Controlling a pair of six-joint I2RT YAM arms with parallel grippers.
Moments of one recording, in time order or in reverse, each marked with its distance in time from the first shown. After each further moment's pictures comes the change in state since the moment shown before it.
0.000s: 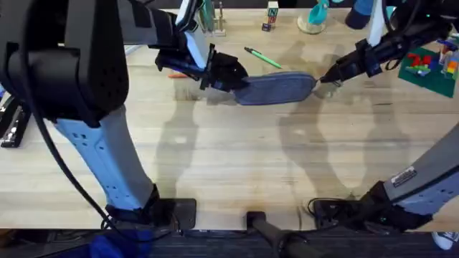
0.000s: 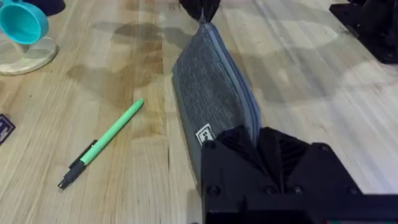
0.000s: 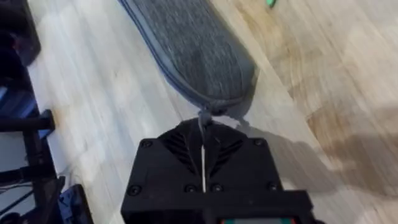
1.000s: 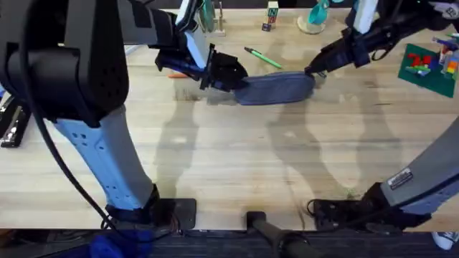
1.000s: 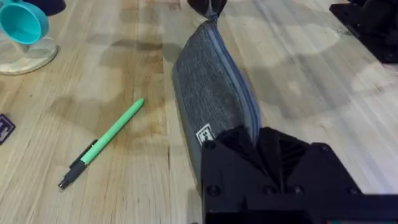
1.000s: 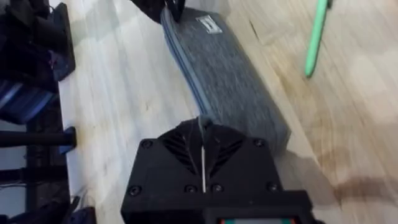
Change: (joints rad) left arm 0.000 0.000 0.000 0.000 0.000 0.000; right arm 0.120 -0.037 0.041 -0.036 -0.132 0.005
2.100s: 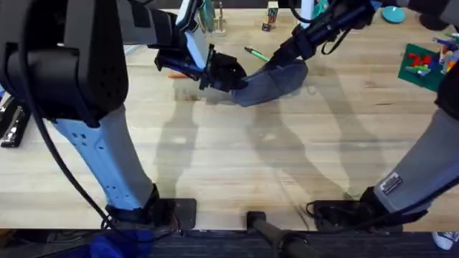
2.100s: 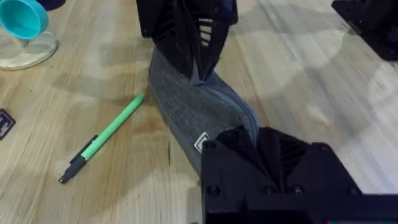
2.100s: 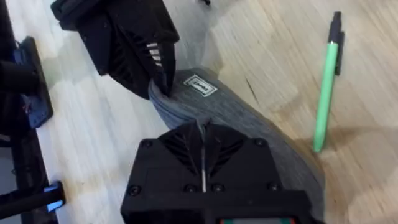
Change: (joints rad) left arm 0.004 0.000 0.000 0.001 -0.014 -0.003; right arm 0.290 -0.001 0.004 0.383 0.088 0.521
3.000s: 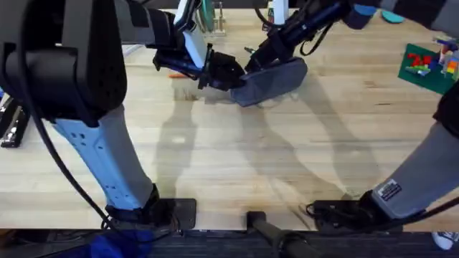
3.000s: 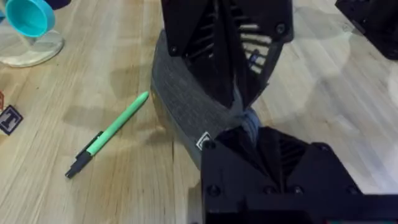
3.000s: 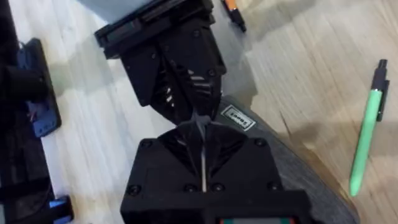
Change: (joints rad) left arm 0.010 0.000 0.000 0.006 0.001 0.000; right arm 0.165 -0.064 -0.014 0.088 0.065 0.138
